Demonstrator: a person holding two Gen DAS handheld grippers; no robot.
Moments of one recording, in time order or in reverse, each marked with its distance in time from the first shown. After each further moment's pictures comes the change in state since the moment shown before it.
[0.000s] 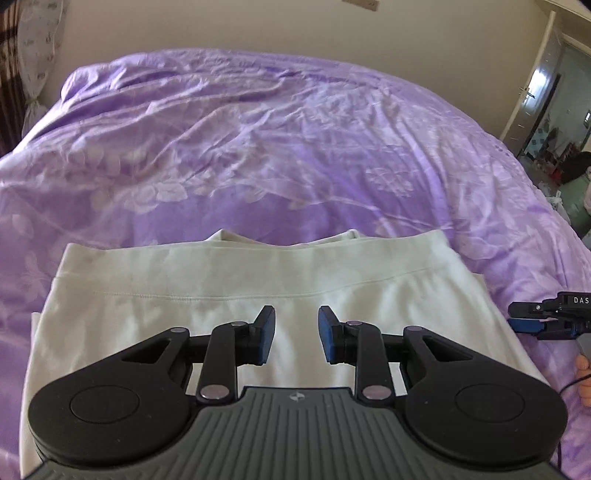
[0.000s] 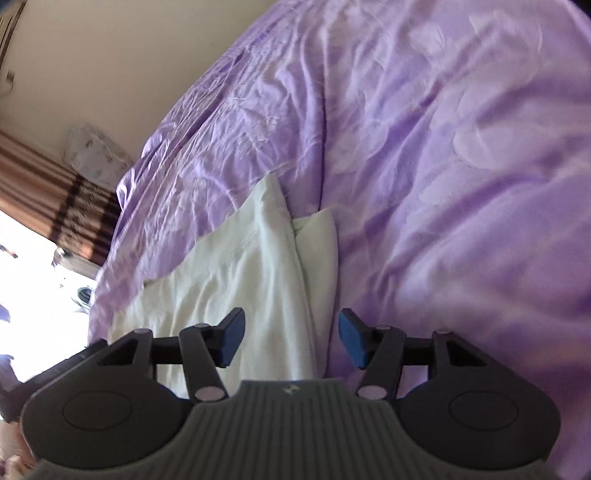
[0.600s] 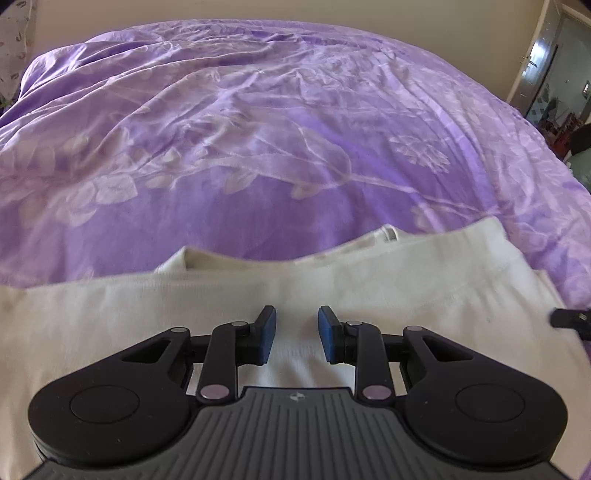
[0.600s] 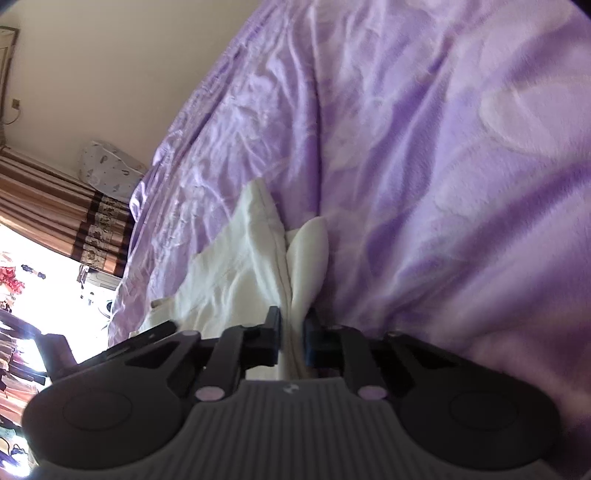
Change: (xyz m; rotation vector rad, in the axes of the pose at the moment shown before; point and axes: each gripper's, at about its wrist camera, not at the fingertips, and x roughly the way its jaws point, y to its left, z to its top) left arm 0.104 0.006 0.025 0.061 0.070 0.009; right arm 0.043 -0.021 0.013 0.046 -0.001 0.104
